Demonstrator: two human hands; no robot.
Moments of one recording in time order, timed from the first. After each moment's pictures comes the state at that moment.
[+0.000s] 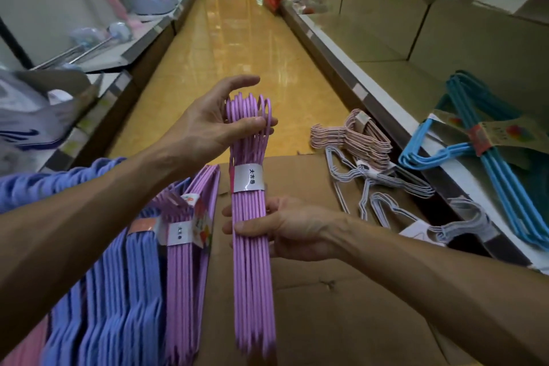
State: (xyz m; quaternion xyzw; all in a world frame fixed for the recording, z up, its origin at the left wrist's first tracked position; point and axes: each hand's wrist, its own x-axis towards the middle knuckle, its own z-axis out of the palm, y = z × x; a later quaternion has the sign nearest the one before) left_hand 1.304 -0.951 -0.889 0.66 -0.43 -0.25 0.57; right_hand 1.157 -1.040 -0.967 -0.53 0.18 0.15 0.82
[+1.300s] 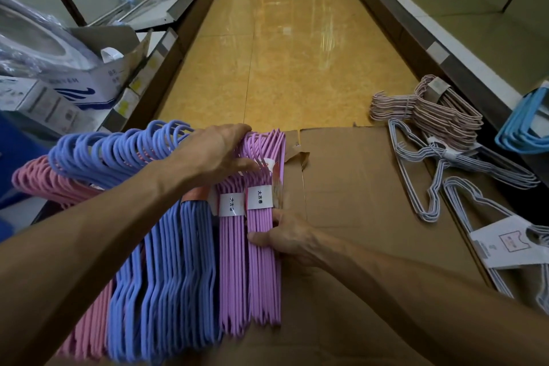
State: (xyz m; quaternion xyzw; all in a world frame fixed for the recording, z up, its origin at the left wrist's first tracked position) left_hand 1.371 -0.888 -0.961 0.88 -0.45 -0.09 0.05; right_hand 1.235 -0.982 -1.091 -0.66 0.27 0.17 0.68
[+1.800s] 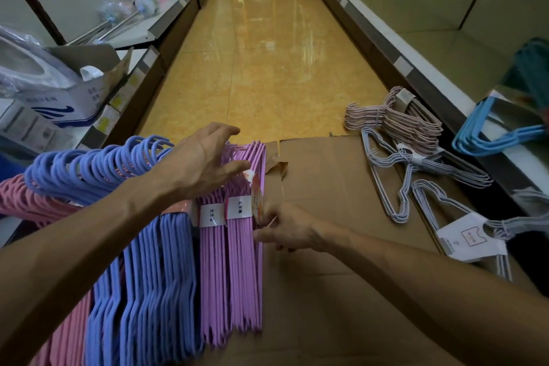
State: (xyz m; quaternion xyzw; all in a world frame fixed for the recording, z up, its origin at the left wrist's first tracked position) left_hand 1.347 -0.896 -0.950 0.88 -0.47 -0.05 0.10; right_hand 1.214 -1.022 -1.051 -0.83 0.20 0.18 0.49
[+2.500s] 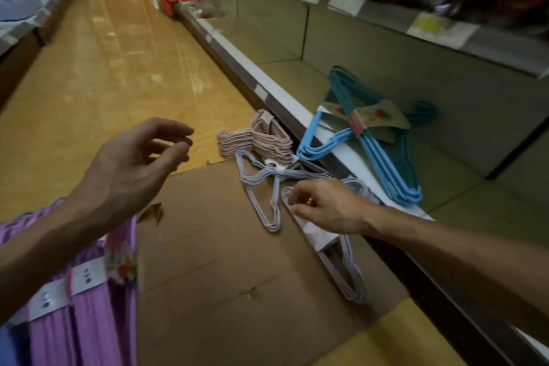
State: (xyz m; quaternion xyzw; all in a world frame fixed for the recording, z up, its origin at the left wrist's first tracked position) left_hand 1.249 -1.001 -0.910 0.70 -0.53 -0.11 0.47; right_hand 1.012 -1.181 -0.965 -0.93 0.30 0.00 0.22
